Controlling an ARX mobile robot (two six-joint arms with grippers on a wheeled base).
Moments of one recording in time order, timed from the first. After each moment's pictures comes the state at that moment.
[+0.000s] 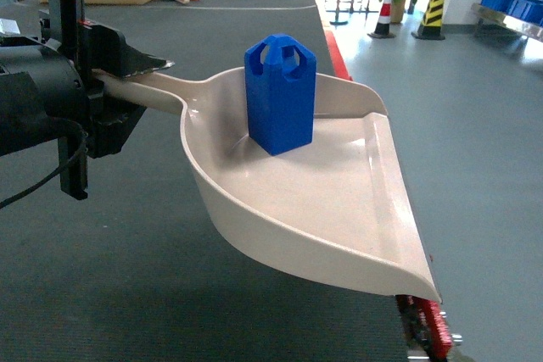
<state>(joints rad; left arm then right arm) -0.22 1.68 0.65 0.89 0.16 -1.34 0.25 0.97 0.51 0.39 0.28 0.00</state>
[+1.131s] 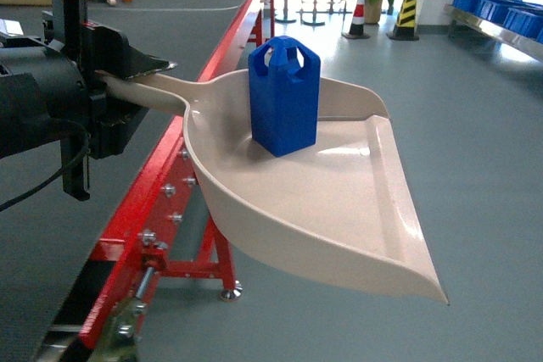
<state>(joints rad) -0.23 1.68 0.65 0.89 0.16 -1.34 0.25 0.97 0.51 0.39 0.28 0.00</state>
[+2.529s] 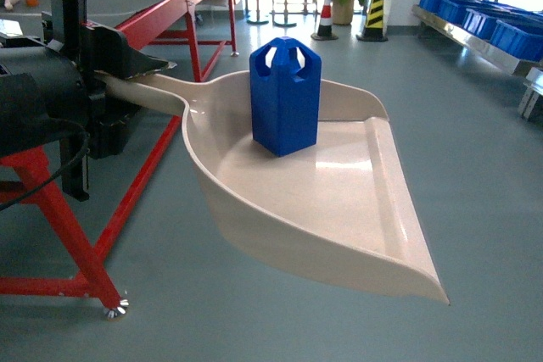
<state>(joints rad) -0.23 1.68 0.65 0.89 0.16 -1.34 0.25 0.97 0.51 0.39 0.28 0.00</state>
